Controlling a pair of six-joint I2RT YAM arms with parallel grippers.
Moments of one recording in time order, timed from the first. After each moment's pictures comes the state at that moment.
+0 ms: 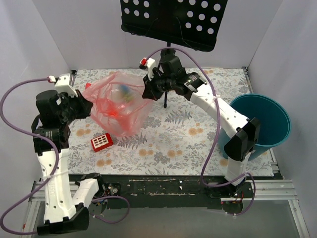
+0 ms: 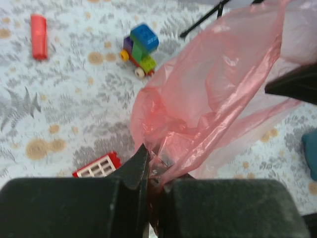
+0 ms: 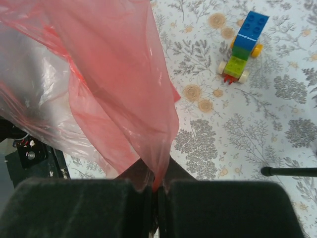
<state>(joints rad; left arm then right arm) 0.14 0.92 1.39 -0.87 0.34 -0.14 0.75 1.84 1.98 -0.68 -0.46 -0.07</state>
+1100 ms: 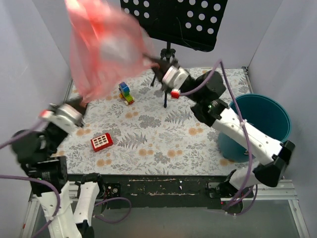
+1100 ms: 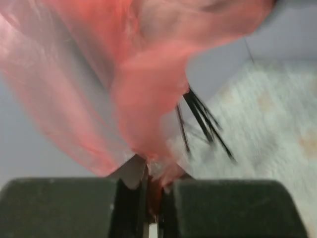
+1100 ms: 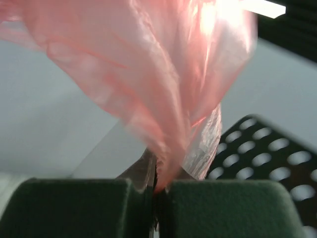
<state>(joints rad) 0.16 0.76 1.51 -0.14 0.67 0.07 0.89 1.54 1.66 0.56 -0.31 -0.60</state>
